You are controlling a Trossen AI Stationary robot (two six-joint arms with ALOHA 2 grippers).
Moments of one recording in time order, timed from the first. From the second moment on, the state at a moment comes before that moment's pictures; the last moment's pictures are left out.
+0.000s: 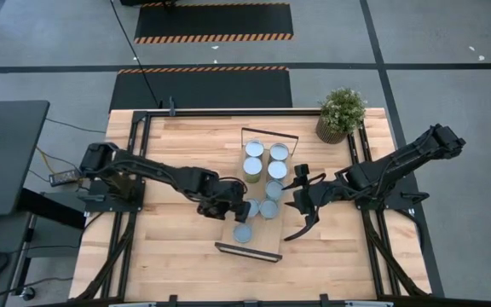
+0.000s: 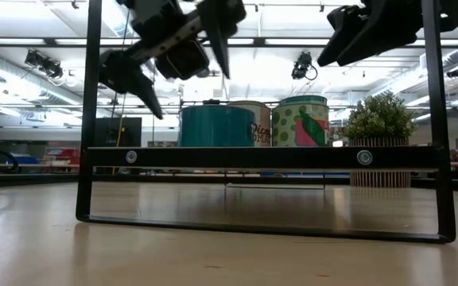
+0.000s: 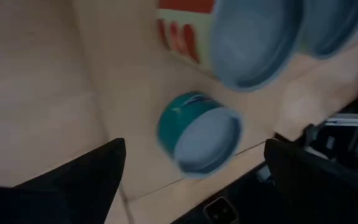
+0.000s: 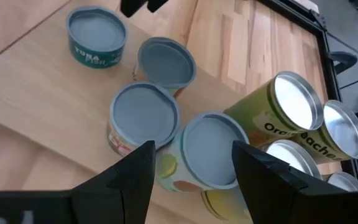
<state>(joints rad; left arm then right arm) -0.17 1.72 1.26 -0.57 0.20 -1.52 0.36 1.20 0.84 -0.40 0.39 -0.17</state>
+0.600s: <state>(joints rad) -0.24 1.77 1.26 -0.43 0.16 -1.62 0.36 1.20 0.84 -0.40 0.39 -0.19</state>
